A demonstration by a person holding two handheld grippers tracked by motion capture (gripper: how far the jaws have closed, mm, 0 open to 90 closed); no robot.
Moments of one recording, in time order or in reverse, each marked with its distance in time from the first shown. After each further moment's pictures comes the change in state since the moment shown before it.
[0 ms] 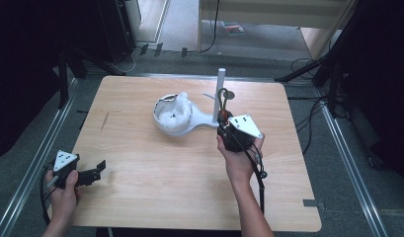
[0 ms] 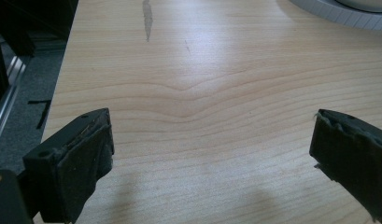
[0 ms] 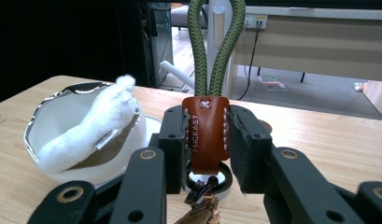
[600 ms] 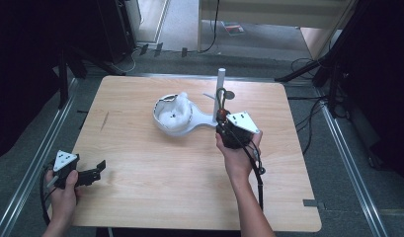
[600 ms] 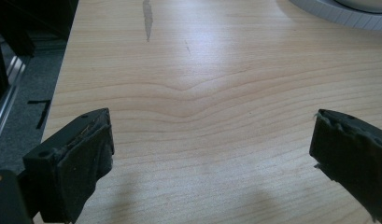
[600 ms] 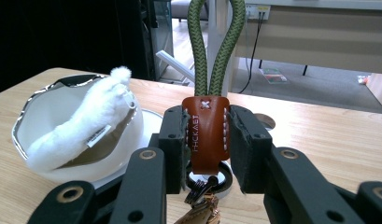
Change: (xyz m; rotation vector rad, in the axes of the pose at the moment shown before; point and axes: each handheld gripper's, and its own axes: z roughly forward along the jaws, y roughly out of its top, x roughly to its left) left arm 0.000 0.000 0.000 -0.003 0.001 -0.005; right arm -0.001 -0.002 0.014 0.037 0.002 -0.002
